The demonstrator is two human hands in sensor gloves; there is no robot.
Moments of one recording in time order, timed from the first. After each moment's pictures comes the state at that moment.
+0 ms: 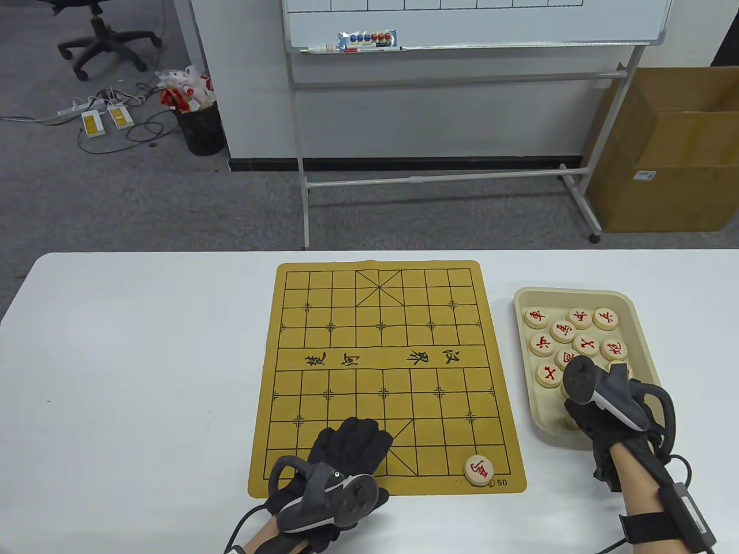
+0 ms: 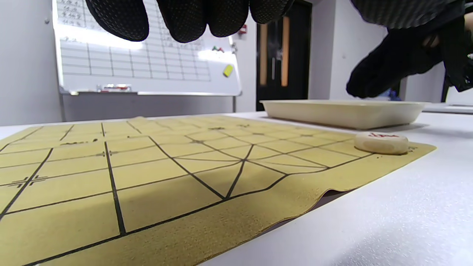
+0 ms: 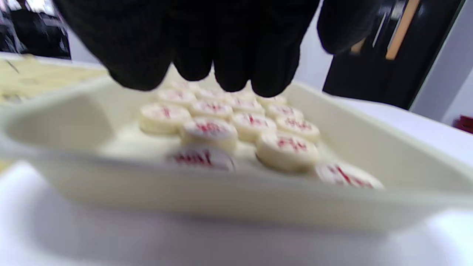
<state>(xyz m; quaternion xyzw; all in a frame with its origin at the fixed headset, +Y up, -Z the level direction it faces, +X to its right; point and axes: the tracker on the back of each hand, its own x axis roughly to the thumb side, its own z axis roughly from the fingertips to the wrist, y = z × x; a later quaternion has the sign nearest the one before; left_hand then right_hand) -0.089 -0.712 -0.266 0.05 -0.27 0.00 0.96 0.319 -0.716 -0.388 0.09 -0.08 -0.99 0.06</state>
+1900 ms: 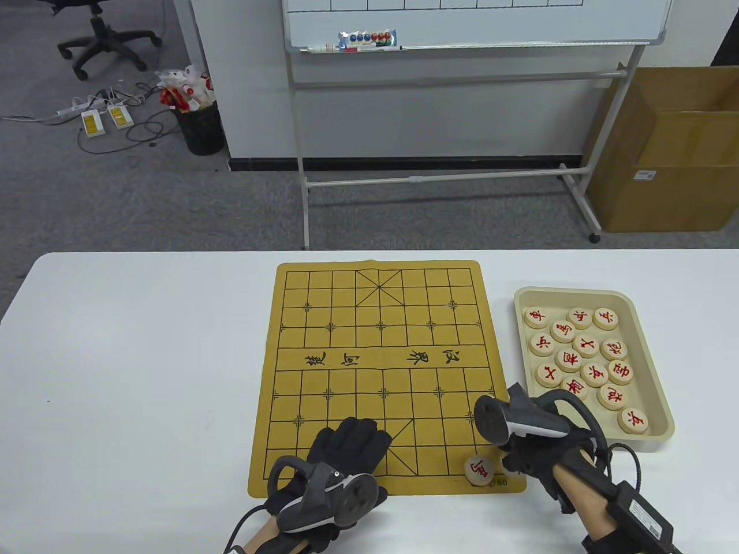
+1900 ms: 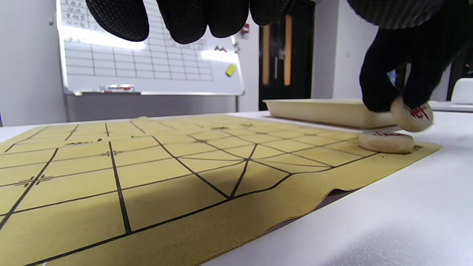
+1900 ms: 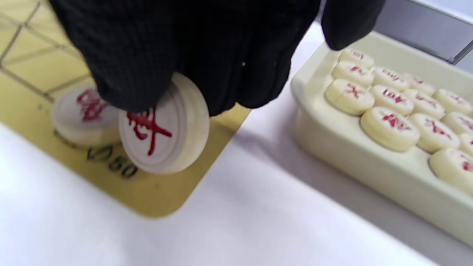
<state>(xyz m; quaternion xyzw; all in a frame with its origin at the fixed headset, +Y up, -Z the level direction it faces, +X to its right) -0.089 -0.715 -0.267 0.05 -0.26 -0.01 0.96 0.185 -0.717 -0.350 -0.16 -0.23 -0.95 0.17</state>
